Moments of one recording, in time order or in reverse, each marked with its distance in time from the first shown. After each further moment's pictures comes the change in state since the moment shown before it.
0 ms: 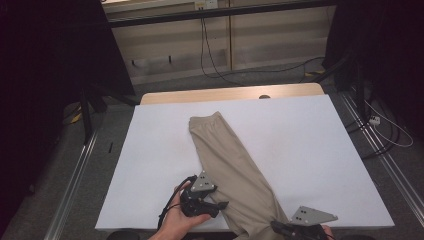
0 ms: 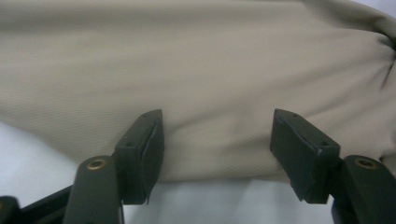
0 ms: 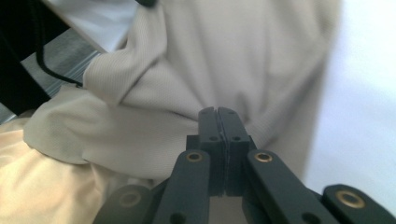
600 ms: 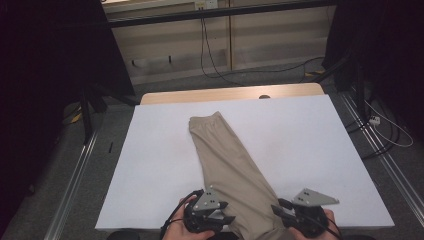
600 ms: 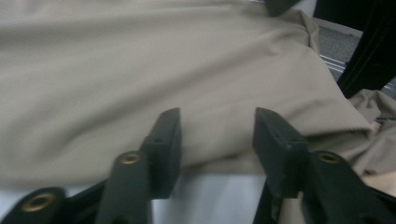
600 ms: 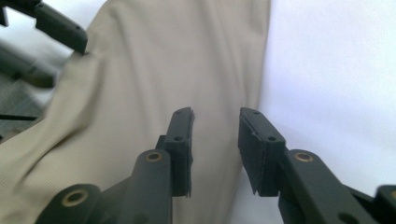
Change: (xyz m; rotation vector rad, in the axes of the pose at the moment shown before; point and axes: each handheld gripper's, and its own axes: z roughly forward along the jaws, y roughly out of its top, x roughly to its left) left arm -0.044 -0.003 -0.006 -0.036 -0.114 0.092; right arm -0.026 0.028 0.010 -0.049 -0.119 0.027
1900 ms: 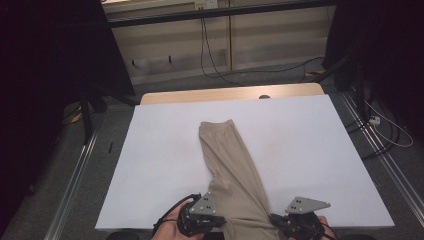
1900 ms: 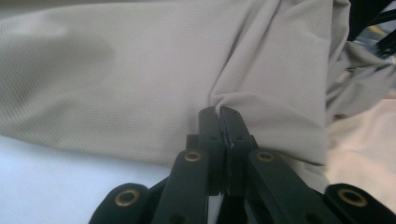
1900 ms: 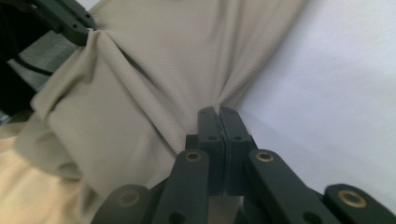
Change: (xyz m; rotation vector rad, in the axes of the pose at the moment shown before) left arm 0.003 -0.014 -0.017 0.139 -0.122 0.048; right arm 0.016 -0.013 -0.001 0.105 0.119 -0.017
